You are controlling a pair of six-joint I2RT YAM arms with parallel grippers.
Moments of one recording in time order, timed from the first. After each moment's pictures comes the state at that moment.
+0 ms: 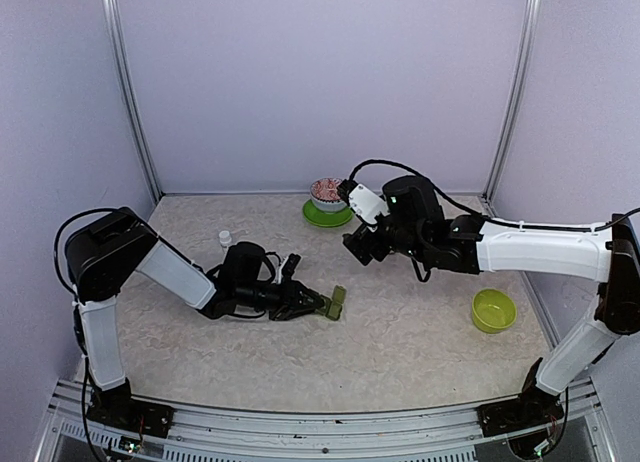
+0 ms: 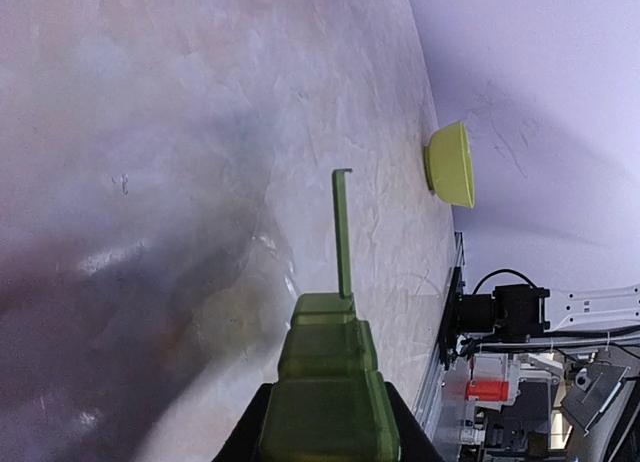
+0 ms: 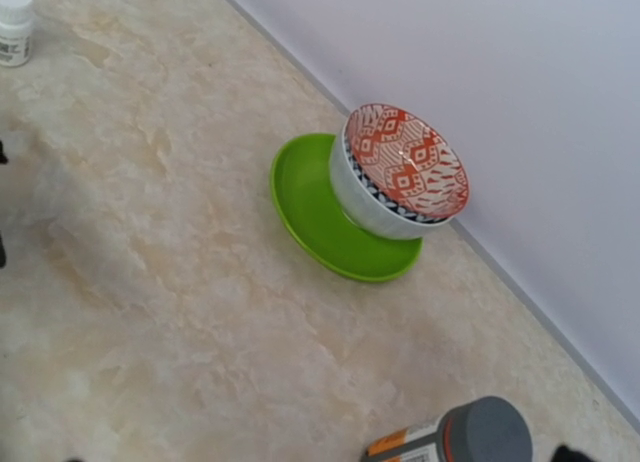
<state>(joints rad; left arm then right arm) -0.73 1.98 0.81 0.66 0.64 -0.93 0.90 1.55 1.14 -0.02 0.41 -0.34</state>
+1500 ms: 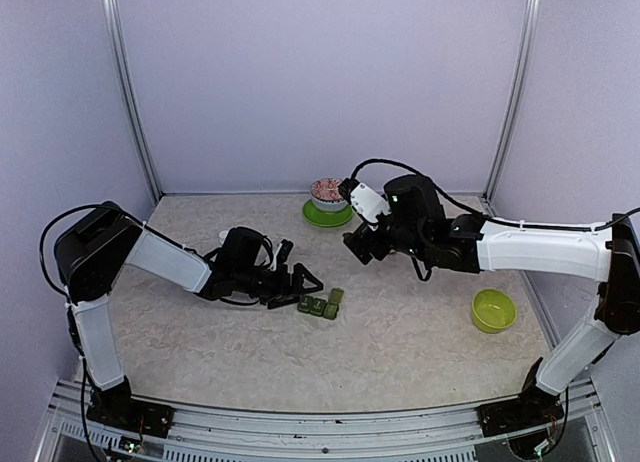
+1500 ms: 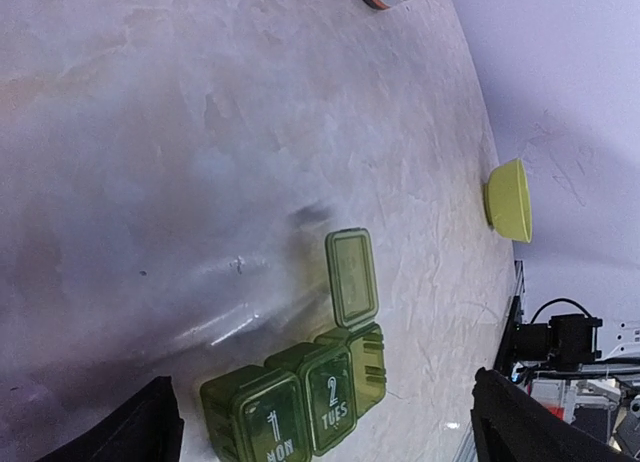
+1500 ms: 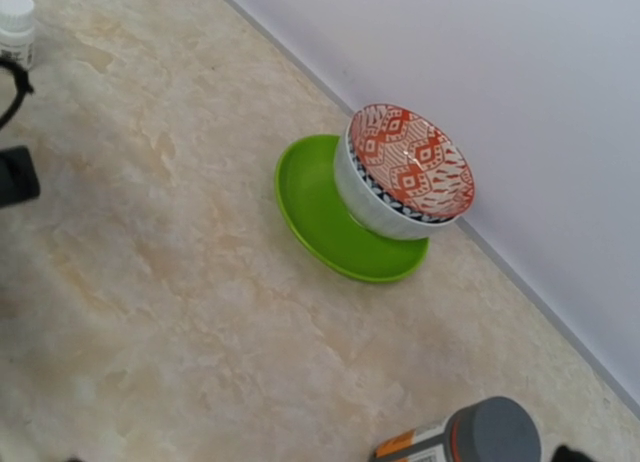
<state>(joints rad) -0.67 1.93 0.91 0.39 0.54 -0.76 0.88 1.55 1.14 -0.02 0.39 -0.32</state>
